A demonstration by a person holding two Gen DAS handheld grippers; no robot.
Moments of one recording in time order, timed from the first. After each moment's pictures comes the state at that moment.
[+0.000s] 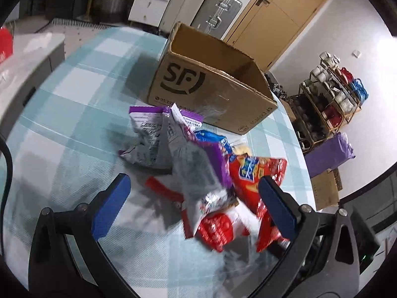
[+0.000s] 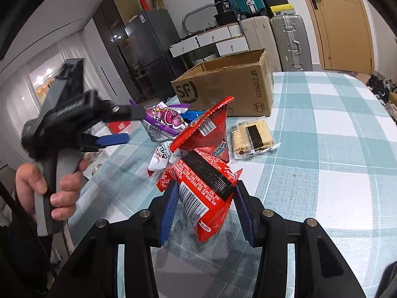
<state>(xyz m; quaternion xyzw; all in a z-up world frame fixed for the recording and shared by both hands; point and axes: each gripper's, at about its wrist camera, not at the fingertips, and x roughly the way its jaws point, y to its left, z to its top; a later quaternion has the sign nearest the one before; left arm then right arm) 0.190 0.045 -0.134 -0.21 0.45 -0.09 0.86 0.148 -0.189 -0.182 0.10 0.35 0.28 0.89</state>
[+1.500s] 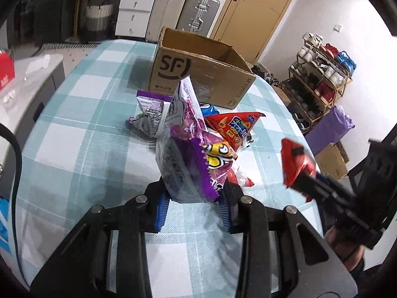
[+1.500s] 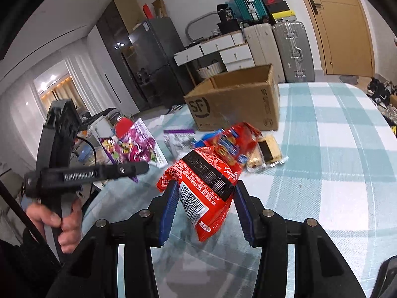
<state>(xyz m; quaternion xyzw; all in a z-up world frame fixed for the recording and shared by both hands) 0.094 0.051 -0.127 -0.12 0.42 -0.12 0.89 0.131 -0.178 -0.140 0.11 0.32 0.29 0.90</state>
